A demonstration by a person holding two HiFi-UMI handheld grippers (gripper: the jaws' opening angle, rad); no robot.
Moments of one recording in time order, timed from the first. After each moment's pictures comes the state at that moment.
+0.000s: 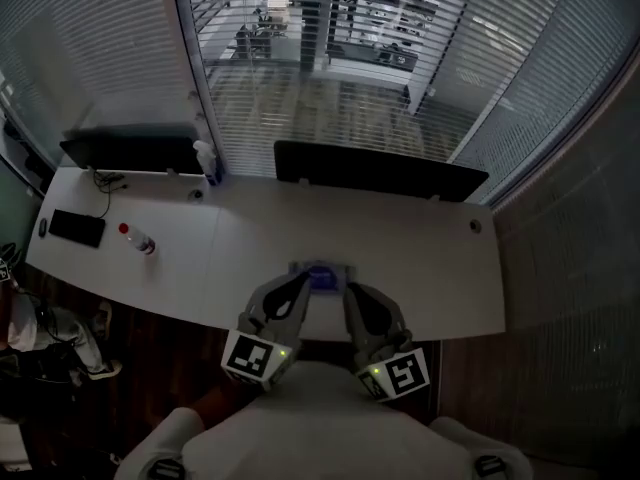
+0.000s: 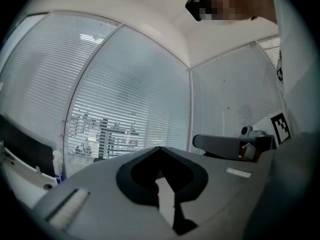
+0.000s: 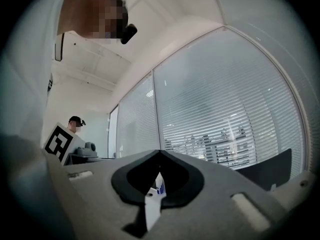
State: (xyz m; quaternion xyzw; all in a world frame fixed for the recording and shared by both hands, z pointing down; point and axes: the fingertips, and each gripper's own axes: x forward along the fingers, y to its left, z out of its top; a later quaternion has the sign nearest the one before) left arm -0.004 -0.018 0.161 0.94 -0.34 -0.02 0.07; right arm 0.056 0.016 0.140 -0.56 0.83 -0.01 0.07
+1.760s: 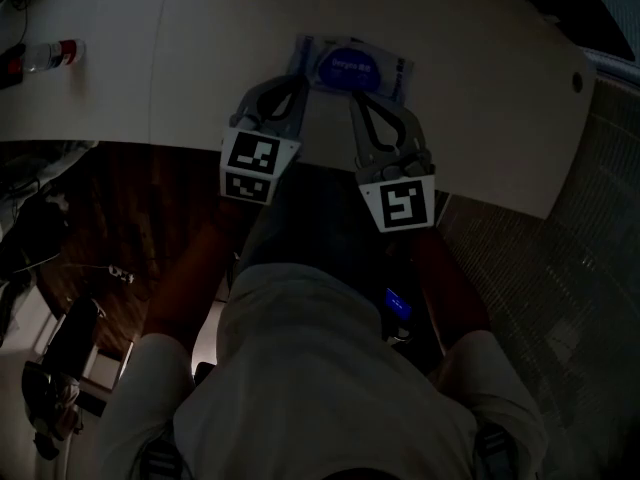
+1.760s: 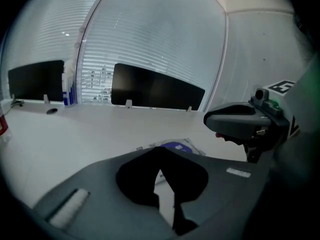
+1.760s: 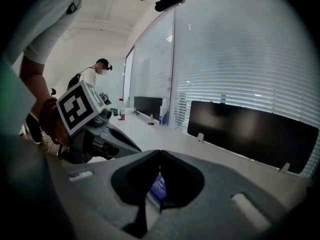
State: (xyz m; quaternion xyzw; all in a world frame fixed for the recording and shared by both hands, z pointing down) left arm -0.015 -0.081 0.525 0.87 -0.37 0.22 0.24; right arm 0.038 -0.059 0.459 -0.45 0.86 -0.05 -0.24
